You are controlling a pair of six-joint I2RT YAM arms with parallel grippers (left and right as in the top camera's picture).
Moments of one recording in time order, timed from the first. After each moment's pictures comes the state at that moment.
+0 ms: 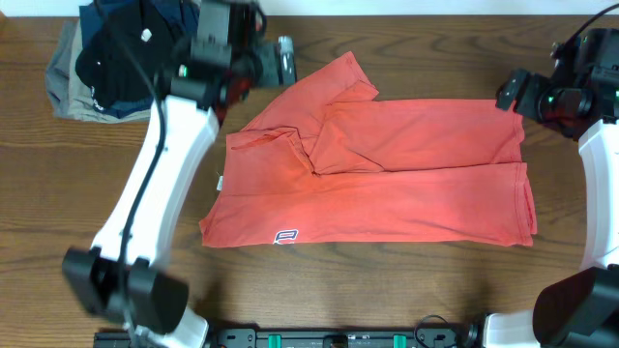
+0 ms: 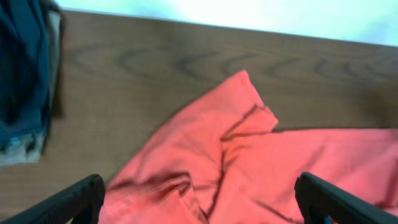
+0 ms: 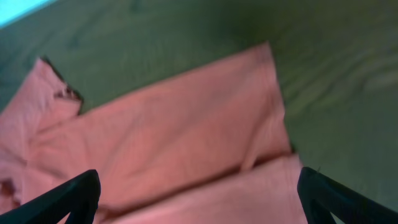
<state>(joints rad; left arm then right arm) -0.27 1.76 1.77 -0.80 0.06 -0.31 -0.24 1.62 1.51 -0.87 -0.13 0.19</state>
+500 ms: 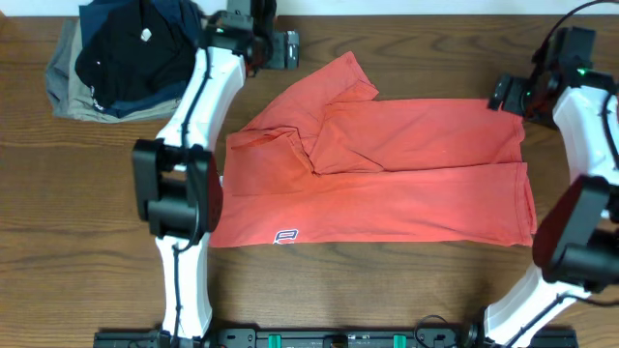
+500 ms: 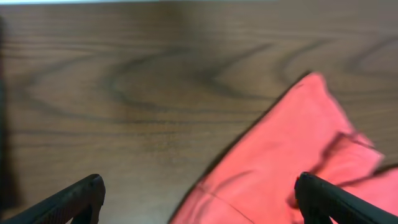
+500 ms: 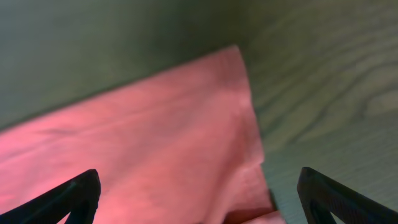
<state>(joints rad) -0.21 2.27 2.02 -0.67 0.10 -0.14 -0.24 1.96 1.57 -0.77 0.05 0.14</state>
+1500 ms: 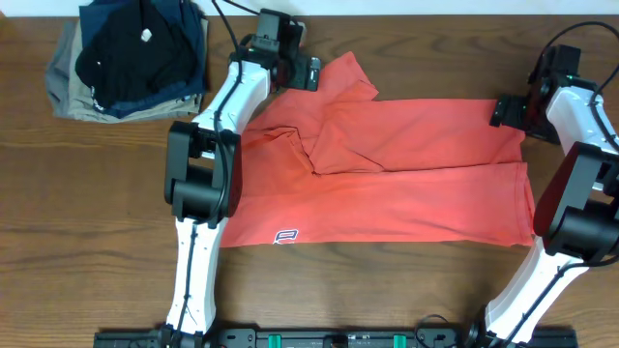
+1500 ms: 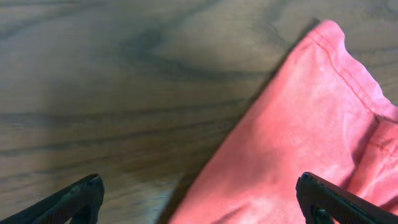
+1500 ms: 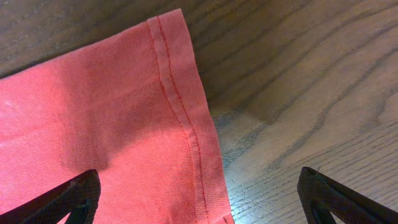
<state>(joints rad) -0.27 2.45 2.02 -0.54 0.18 -0.08 -0.28 2.14 1.59 -0.72 0.11 0.10</state>
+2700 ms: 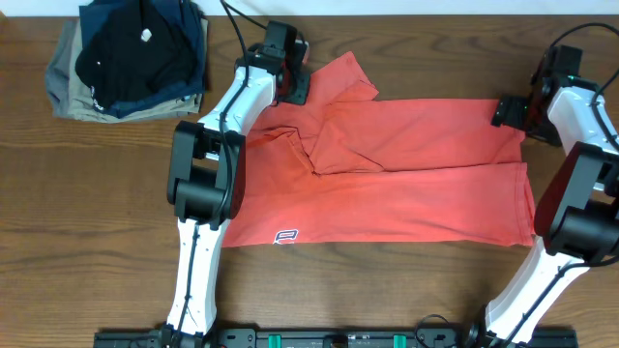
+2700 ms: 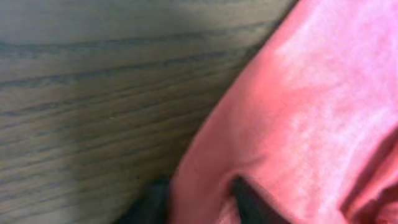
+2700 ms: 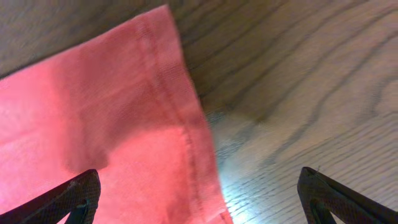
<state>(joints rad) -0.28 2.45 1.97 -0.62 0.12 -0.04 -0.29 2.14 1.59 -0.72 0.12 0.15</state>
